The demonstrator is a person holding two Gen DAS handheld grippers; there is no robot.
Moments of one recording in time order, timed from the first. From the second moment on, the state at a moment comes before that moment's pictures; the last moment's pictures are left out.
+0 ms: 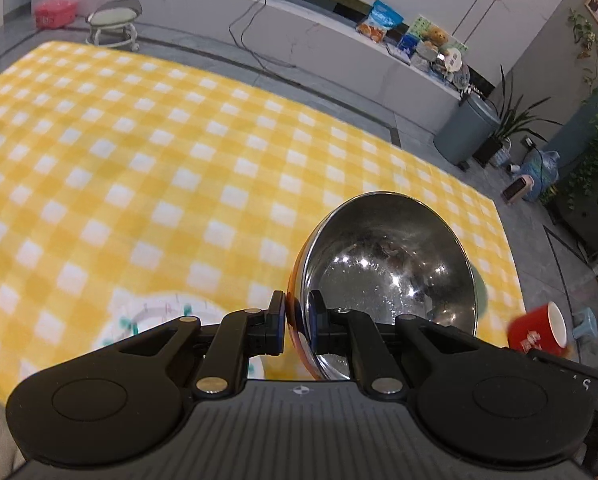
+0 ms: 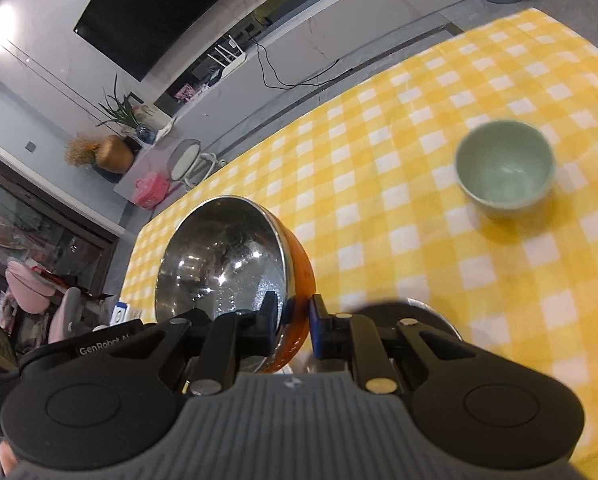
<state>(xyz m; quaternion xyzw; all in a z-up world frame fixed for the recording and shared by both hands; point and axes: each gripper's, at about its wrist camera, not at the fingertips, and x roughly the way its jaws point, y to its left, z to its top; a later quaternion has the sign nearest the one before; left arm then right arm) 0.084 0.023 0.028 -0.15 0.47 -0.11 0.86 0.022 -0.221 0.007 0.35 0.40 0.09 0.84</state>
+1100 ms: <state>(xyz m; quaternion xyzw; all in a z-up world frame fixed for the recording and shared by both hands) 0.054 -0.018 -0.014 -0.15 0.55 -0.12 0.81 -0.012 -0.258 -0.017 0.29 0.41 0.04 0.86</state>
